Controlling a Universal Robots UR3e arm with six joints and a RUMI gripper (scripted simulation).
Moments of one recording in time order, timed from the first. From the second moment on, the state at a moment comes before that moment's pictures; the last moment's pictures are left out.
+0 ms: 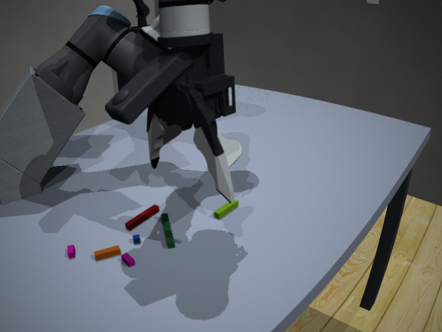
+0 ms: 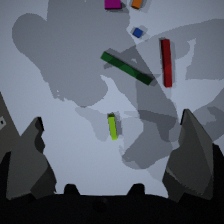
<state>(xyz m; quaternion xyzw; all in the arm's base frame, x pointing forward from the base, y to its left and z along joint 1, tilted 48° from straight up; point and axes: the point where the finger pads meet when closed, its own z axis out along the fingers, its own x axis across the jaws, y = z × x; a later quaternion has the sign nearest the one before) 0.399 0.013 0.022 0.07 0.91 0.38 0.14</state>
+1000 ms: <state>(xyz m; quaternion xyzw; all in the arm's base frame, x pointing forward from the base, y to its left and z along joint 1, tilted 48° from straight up) 0.398 0.012 0.020 0.08 0.91 0.38 0.13</state>
